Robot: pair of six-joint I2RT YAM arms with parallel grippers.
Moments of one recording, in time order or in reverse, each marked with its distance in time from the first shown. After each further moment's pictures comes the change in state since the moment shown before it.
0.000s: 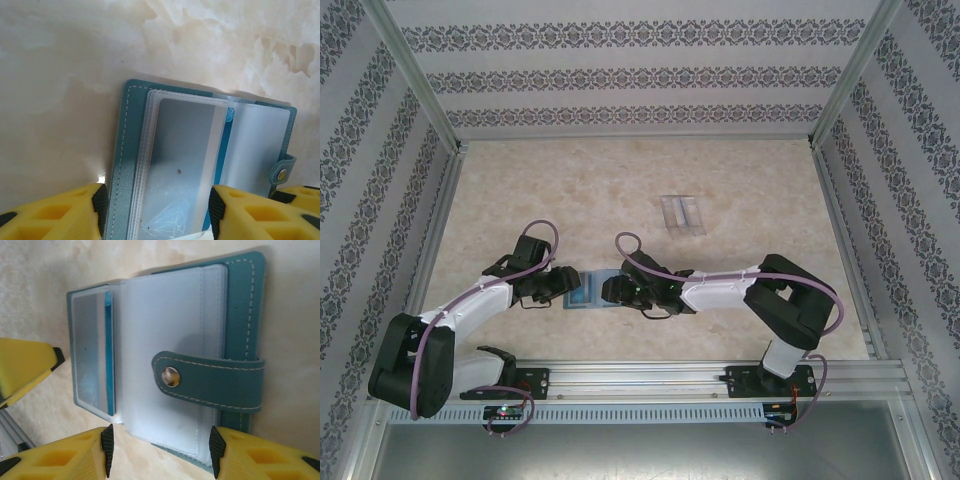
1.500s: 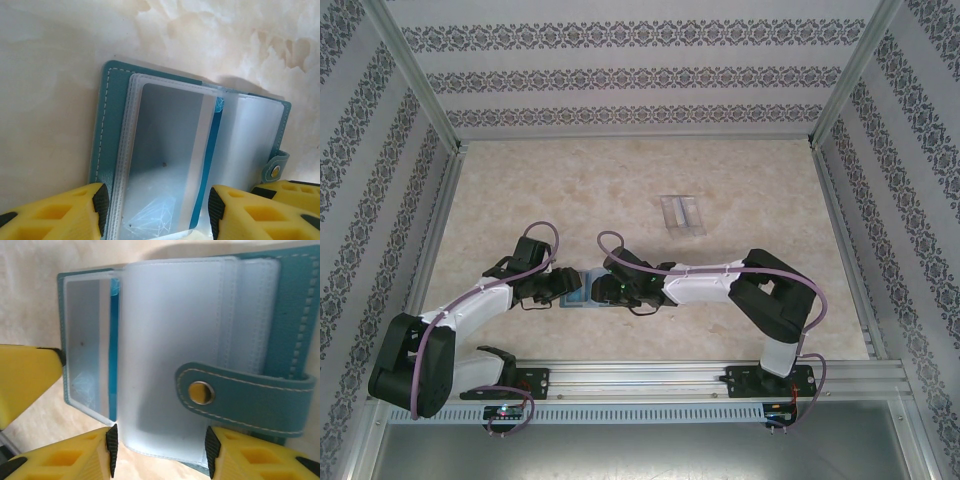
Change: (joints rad) left arm 0.000 0.000 -0.021 0.035 0.023 -0.001; right arm 0.032 0.097 0.179 -0.156 0.006 -0.039
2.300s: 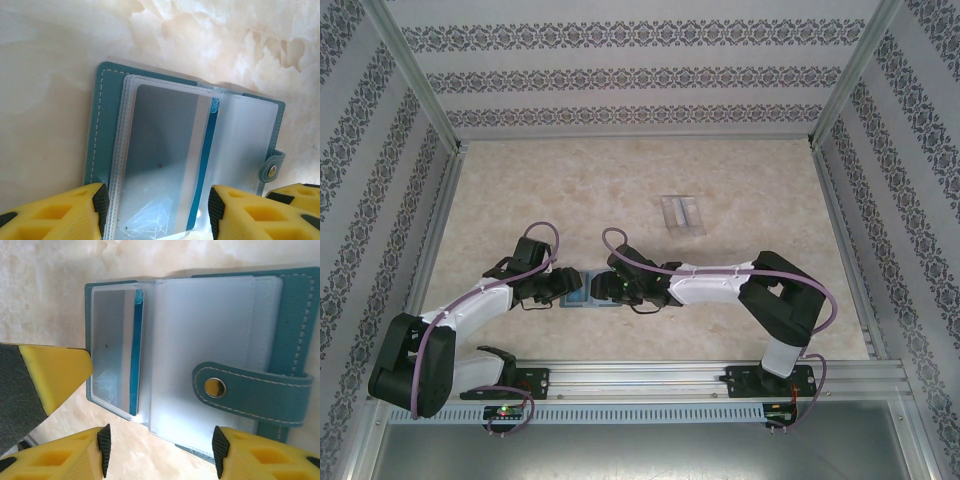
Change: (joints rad) left arm 0.000 0.000 -0.006 0.016 0.007 0.000; right arm -0.009 -0.052 -0.027 0.008 0.003 0.005
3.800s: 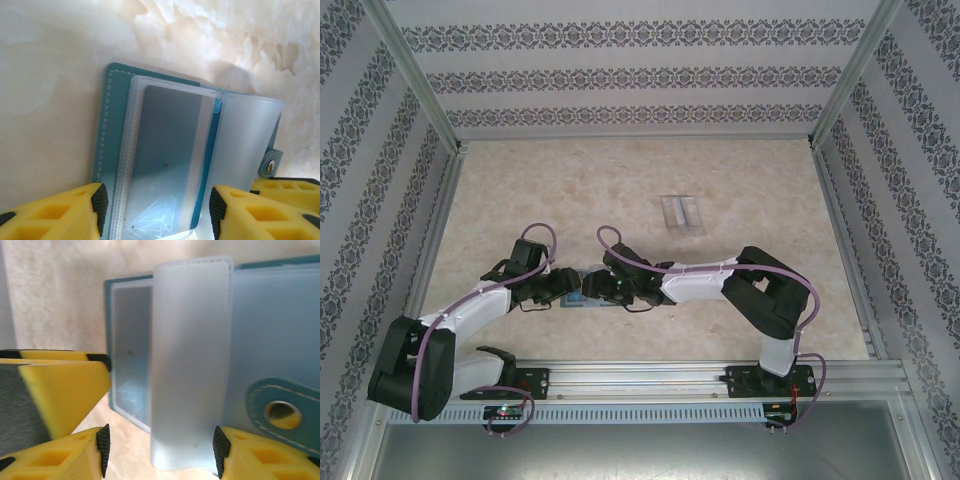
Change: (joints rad) left arm 0.036 -0.029 -0.035 0.034 0.026 -0.002; right arm -0.007 0.088 0.021 0.162 -0.102 0.058
